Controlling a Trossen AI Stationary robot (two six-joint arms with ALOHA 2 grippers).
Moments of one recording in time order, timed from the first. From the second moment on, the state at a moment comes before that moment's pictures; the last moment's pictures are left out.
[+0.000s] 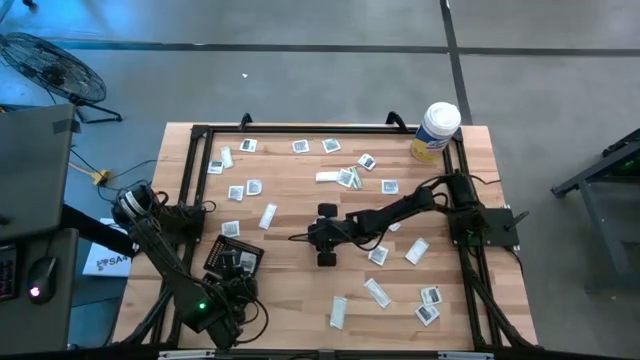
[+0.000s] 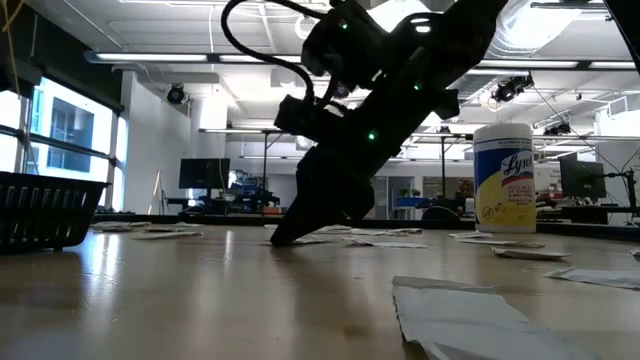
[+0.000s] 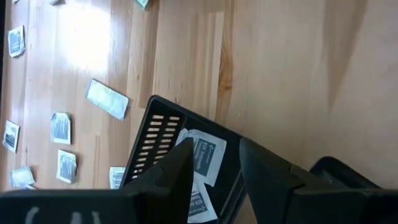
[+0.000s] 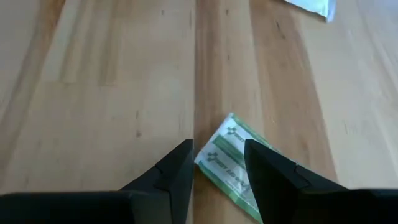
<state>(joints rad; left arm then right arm) -0.93 1.75 1.34 -1.27 -0.56 -1.00 0.12 2.08 1.18 0.09 0.22 0.00</state>
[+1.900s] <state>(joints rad) -0.66 1.74 0.98 -0.06 -0.84 -0.39 0.41 1.86 1.18 0.27 0.19 0.00</state>
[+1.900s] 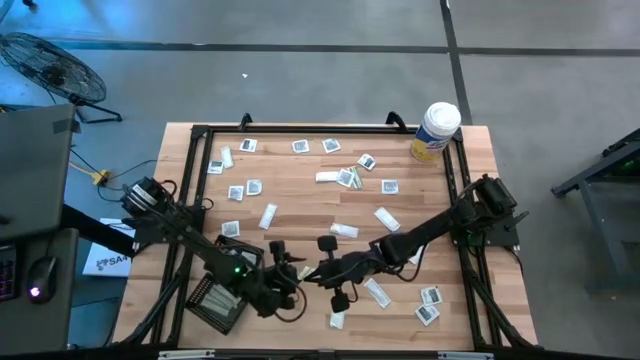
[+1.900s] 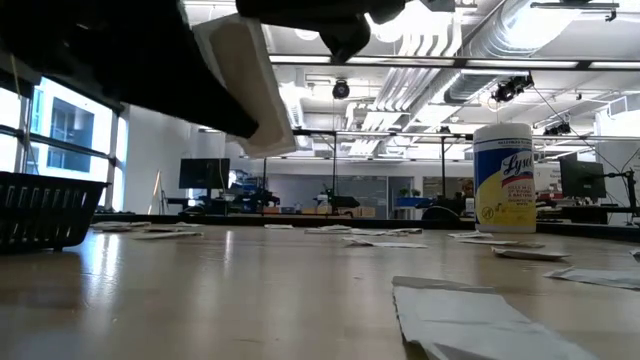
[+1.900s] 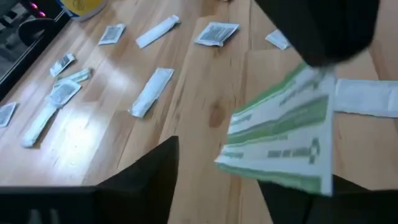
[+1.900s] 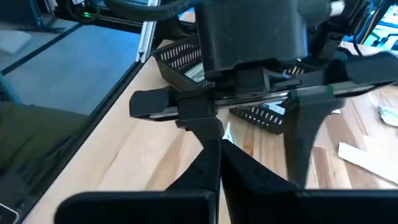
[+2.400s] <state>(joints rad) -0.70 1.73 0.98 0.00 -0.82 -0.34 0.41 1.86 1.18 0.26 0.25 -0.09</state>
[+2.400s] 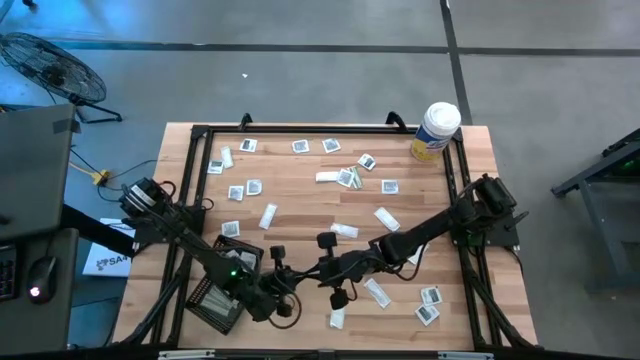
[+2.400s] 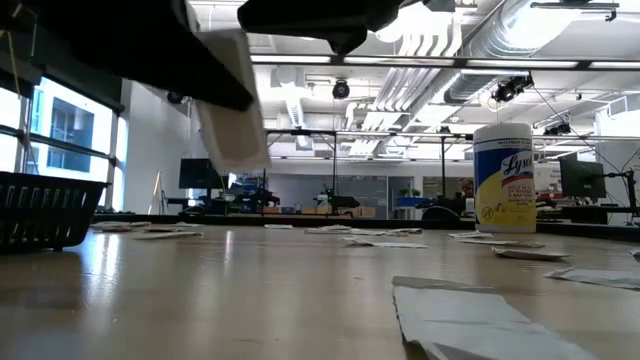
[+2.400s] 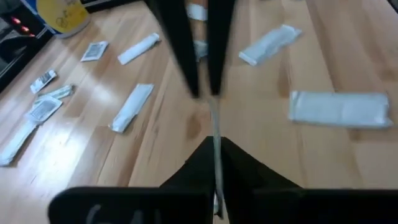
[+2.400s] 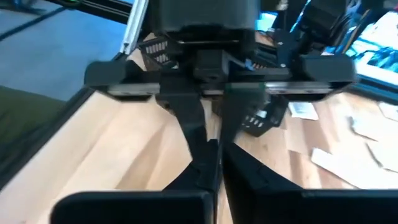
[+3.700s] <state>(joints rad) -1.11 1.64 1.04 -1.09 -0.24 -1.35 0.42 1.85 1.18 0.28 0.41 -0.06</state>
